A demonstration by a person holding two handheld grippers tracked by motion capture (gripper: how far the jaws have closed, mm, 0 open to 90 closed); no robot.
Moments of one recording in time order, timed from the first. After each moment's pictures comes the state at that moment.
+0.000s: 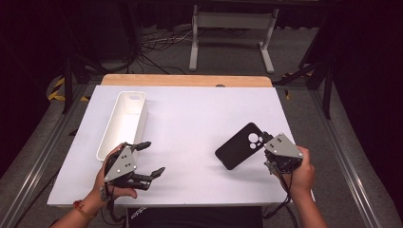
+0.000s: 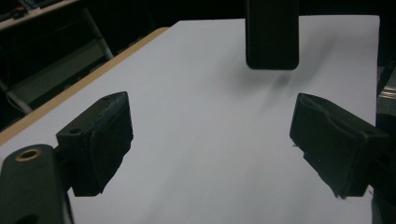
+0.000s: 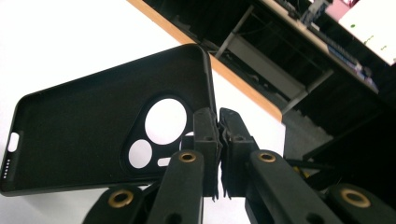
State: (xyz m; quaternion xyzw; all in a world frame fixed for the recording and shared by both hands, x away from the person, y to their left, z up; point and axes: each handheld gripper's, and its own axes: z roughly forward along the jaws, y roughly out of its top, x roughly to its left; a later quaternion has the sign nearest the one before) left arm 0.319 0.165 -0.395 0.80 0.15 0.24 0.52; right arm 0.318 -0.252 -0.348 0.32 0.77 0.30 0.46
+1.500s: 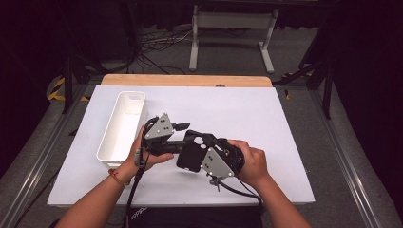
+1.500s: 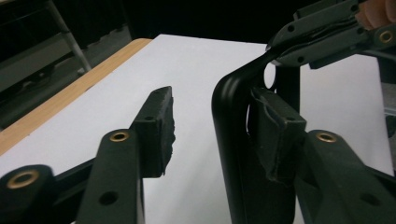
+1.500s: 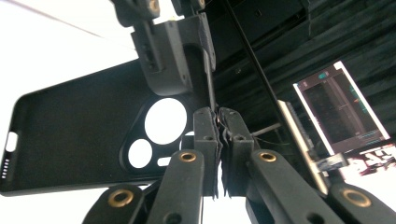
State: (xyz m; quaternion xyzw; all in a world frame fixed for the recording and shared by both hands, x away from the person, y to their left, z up) left arm 0.384 0.094 -0.356 0.82 0.15 0.16 0.53; right arm 0.314 -0.124 -0.350 0.01 0.81 0.29 0.51
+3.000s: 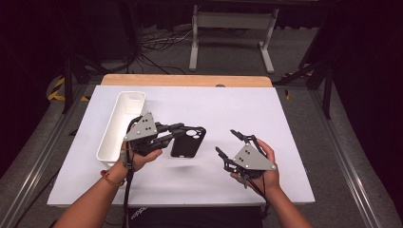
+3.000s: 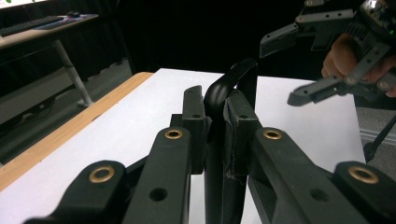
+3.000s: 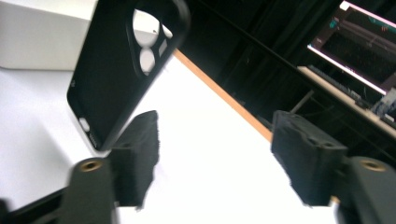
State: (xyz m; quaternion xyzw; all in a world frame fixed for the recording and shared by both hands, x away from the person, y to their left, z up) left arm 0.374 0.124 -0.342 0.78 0.13 0.18 0.58; right arm 0.315 -0.188 -0.369 0.18 0.77 0.44 0.42
